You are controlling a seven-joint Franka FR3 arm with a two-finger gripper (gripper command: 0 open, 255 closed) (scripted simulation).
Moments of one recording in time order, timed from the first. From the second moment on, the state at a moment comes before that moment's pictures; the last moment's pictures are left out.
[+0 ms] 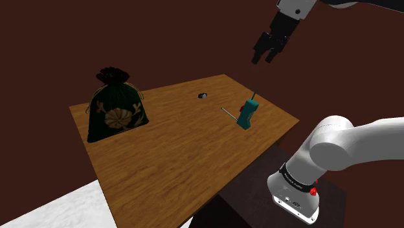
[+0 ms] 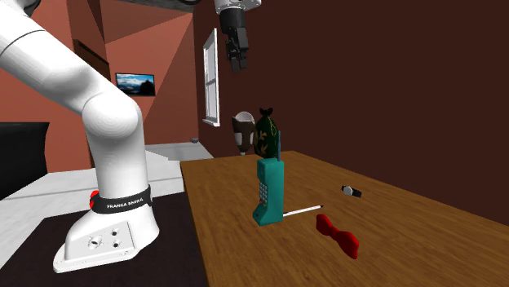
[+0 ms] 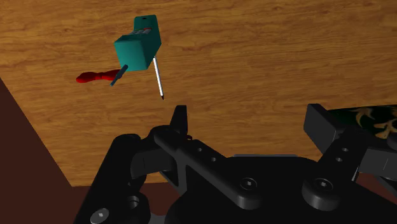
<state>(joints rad) 0.01 -0.80 0.00 -2.32 0.00 1.66 0.17</state>
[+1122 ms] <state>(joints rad) -0.08 -0.74 -0.20 -2.67 -0.18 2.02 -0.05</state>
